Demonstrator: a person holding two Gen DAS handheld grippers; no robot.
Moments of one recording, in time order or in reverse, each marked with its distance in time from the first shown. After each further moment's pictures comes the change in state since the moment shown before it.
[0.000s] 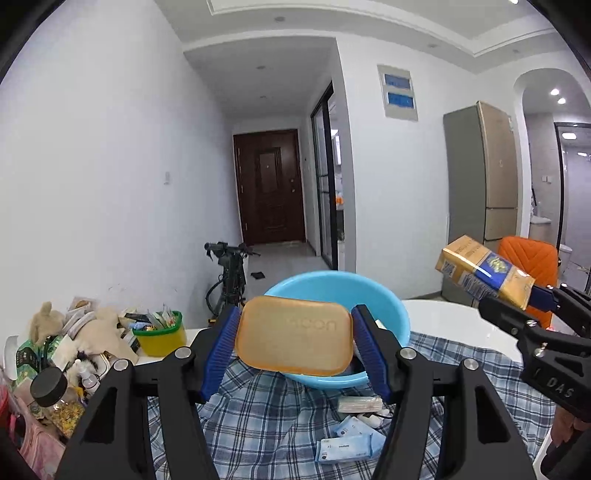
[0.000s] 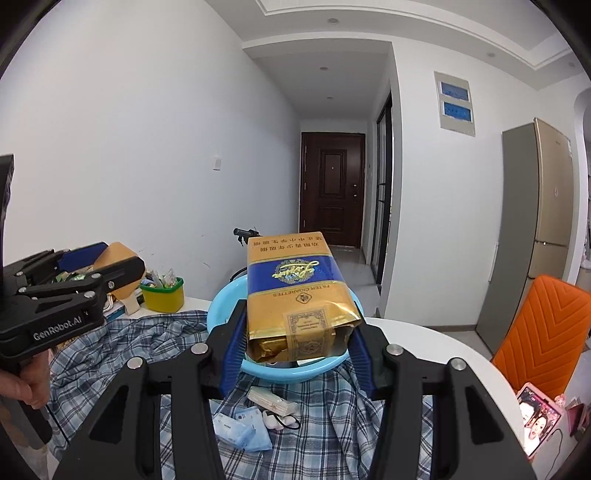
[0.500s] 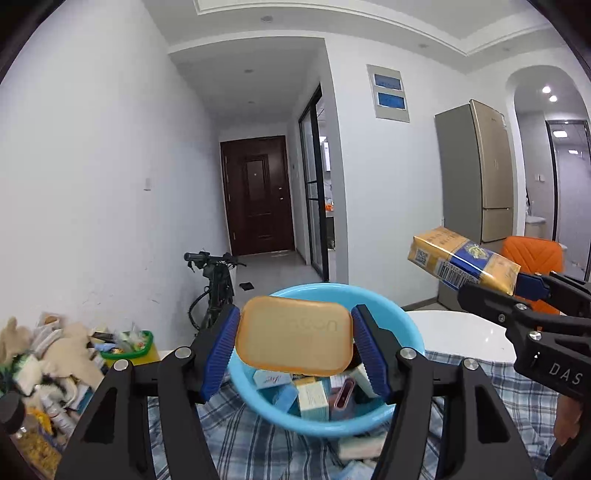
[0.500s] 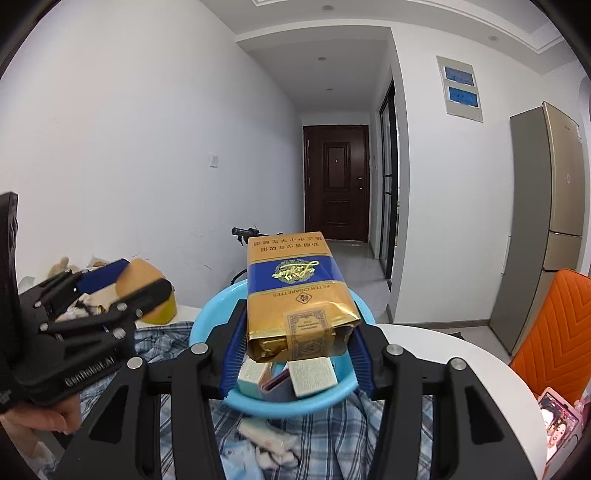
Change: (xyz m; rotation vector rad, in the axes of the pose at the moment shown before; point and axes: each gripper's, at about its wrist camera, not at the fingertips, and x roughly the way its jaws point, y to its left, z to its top) left arm 0.100 -0.007 0.002 0.005 -0.058 -0.052; right arm 0.085 -0.014 0.009 0.014 0.009 0.001
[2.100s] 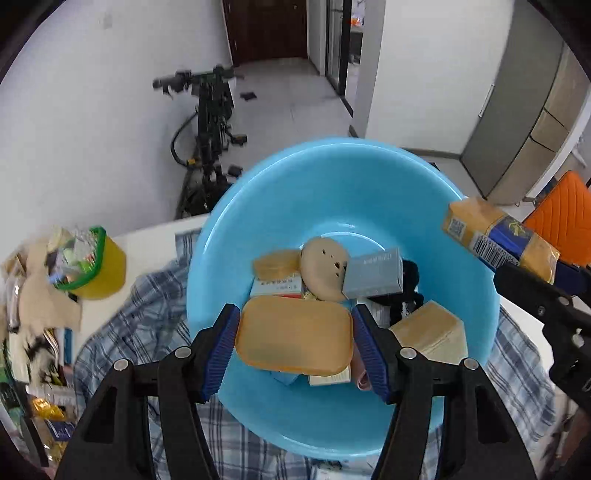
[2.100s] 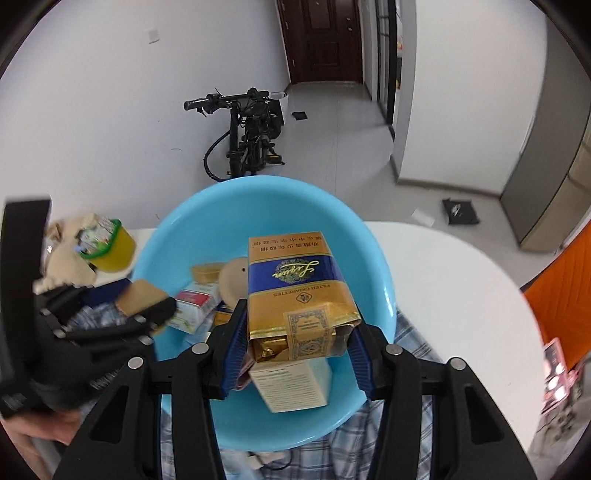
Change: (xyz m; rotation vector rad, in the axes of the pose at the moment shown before) left arm 0.238 0.013 0.017 -0.058 0.842 0.041; right arm 0.195 -0.073 0.042 0.154 0.711 0.026
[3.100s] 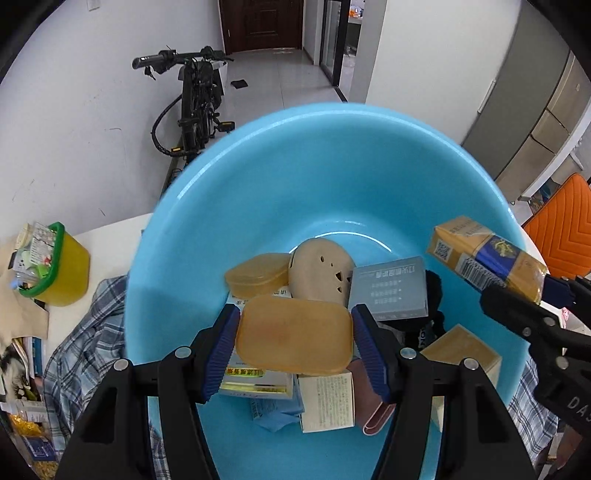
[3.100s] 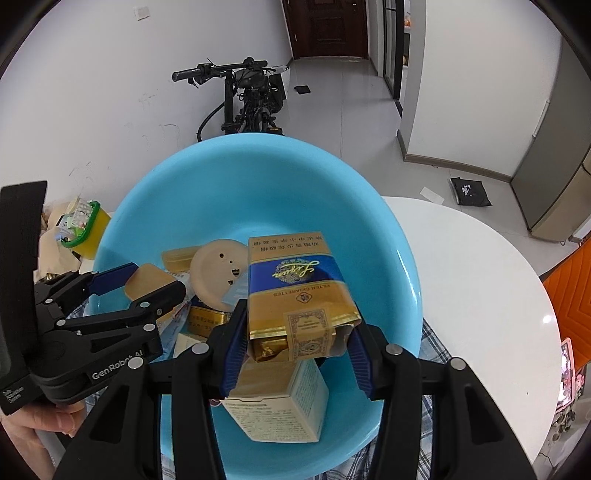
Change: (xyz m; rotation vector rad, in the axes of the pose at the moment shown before) left arm 0.079 0.006 0.008 -0.022 0.062 -0.067; right arm 0.070 -0.011 0.011 -0.017 0.093 0.004
